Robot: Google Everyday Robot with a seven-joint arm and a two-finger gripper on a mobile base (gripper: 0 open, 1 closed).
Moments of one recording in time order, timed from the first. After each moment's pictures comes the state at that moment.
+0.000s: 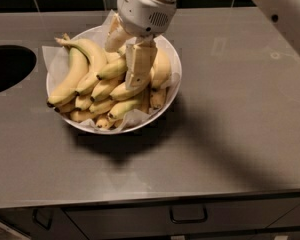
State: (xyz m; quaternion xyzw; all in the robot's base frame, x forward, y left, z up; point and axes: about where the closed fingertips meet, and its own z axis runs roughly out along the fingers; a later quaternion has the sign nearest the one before) arm 0.508 0.041 0.973 -0.83 0.52 0.10 0.19
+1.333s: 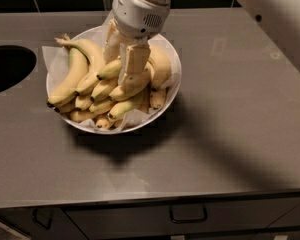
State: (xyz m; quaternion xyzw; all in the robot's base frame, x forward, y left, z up) arm 0.515 0.052 0.965 -0.84 0.51 0.11 0.18
